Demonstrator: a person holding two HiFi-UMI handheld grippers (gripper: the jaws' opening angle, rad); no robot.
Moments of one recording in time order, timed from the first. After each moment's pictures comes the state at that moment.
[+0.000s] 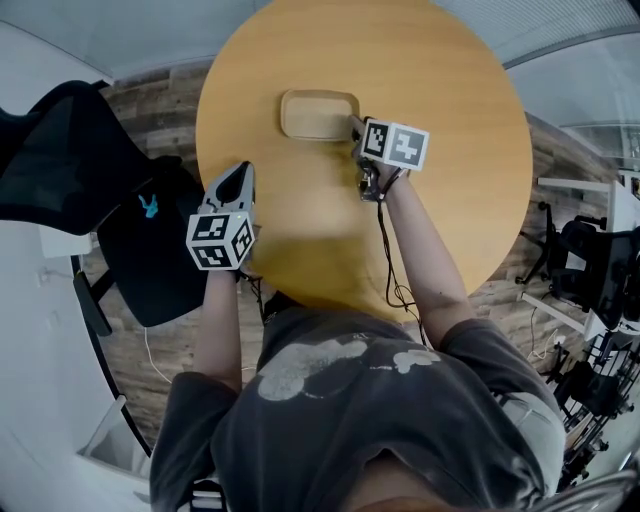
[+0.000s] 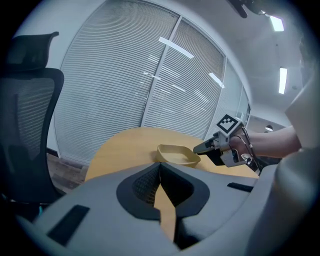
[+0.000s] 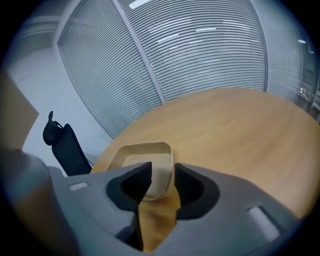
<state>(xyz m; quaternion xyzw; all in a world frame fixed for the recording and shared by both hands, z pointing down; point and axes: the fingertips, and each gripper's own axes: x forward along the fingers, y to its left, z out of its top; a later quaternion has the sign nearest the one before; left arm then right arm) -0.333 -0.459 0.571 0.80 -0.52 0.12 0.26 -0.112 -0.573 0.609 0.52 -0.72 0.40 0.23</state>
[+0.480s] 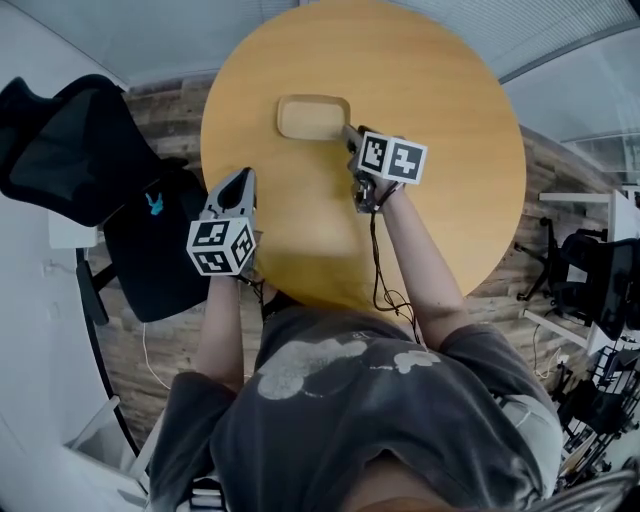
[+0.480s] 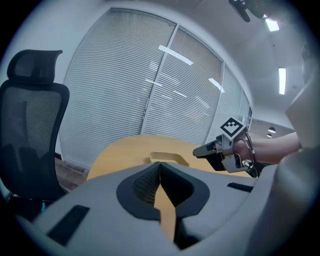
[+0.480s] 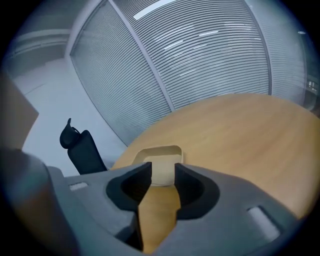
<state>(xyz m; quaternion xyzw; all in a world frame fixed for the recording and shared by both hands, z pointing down) -0.307 -0.416 0.524 0.80 -0.55 0.09 0.24 -0.105 -0.530 0.559 0.49 -0.76 0.39 0.18</state>
